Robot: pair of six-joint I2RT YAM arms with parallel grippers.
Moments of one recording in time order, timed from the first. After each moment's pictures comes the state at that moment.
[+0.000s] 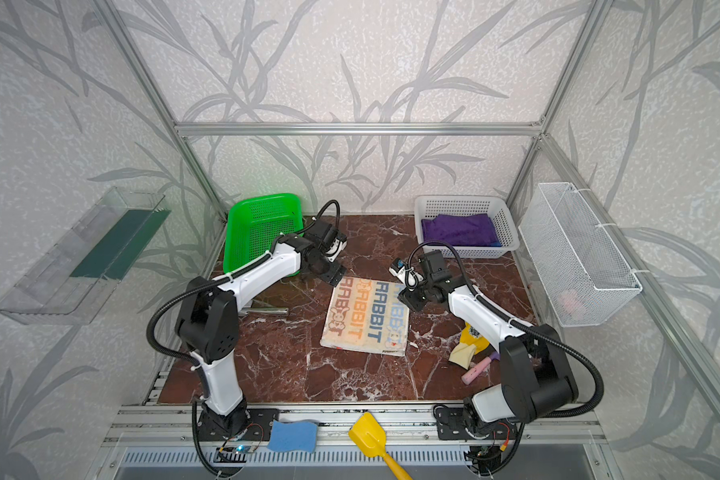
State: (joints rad) left arm -0.48 1.95 1.61 -0.82 -0.07 0.10; right arm 0.33 1.50 0.94 -0.42 -0.27 -0.41
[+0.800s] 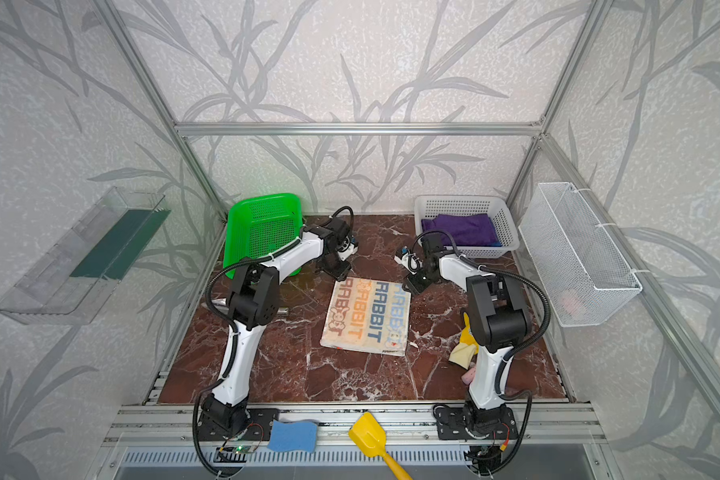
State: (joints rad) left arm -0.45 2.33 1.95 -0.98 0.02 0.19; right arm 0.21 1.92 1.25 -0.52 -0.37 -0.49
